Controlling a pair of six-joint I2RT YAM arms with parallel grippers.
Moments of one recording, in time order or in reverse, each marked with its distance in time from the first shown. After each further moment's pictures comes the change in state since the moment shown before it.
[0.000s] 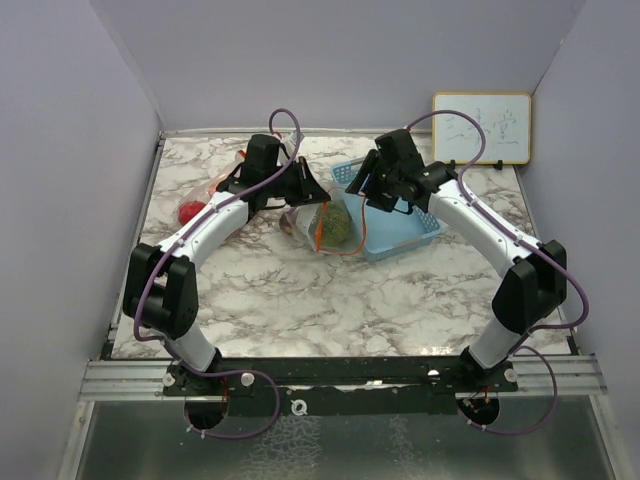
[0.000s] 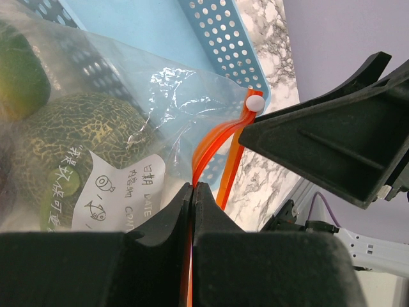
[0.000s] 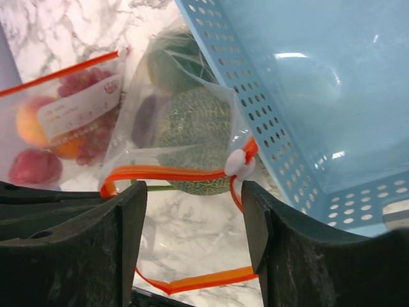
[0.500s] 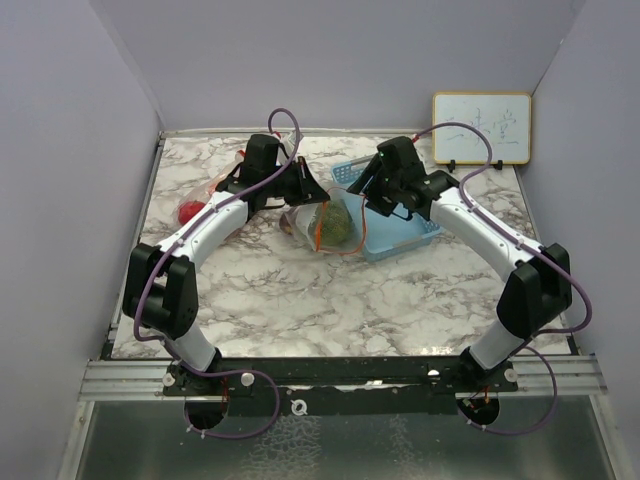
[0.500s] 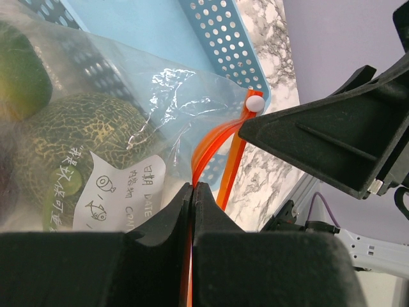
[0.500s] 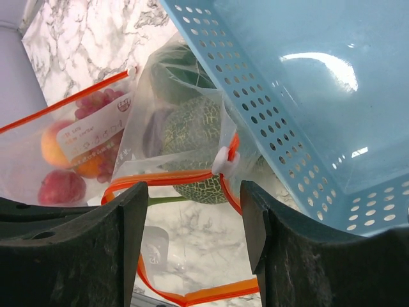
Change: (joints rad) left arm 0.000 0.000 0.000 0.000 0.003 0.000; right arm 0.000 -0.039 -0.092 0.098 0.027 0.138
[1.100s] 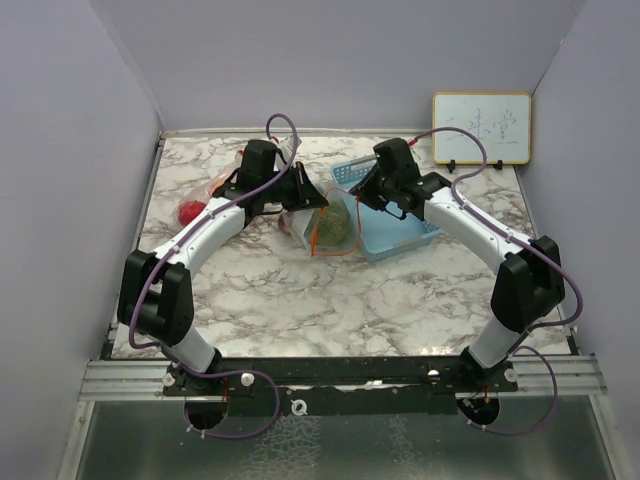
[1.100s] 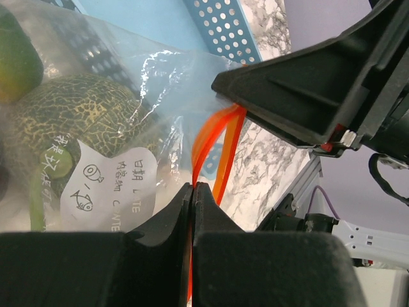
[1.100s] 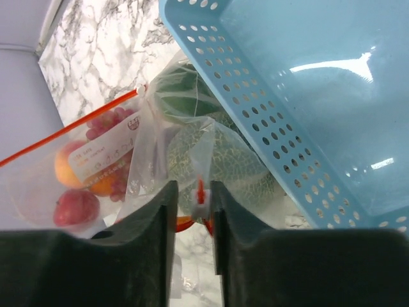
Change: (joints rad) left arm -0.002 -0.048 -0.058 0.005 0.003 0.000; right arm 0.000 0.048 -0.020 0.099 0.024 0.079
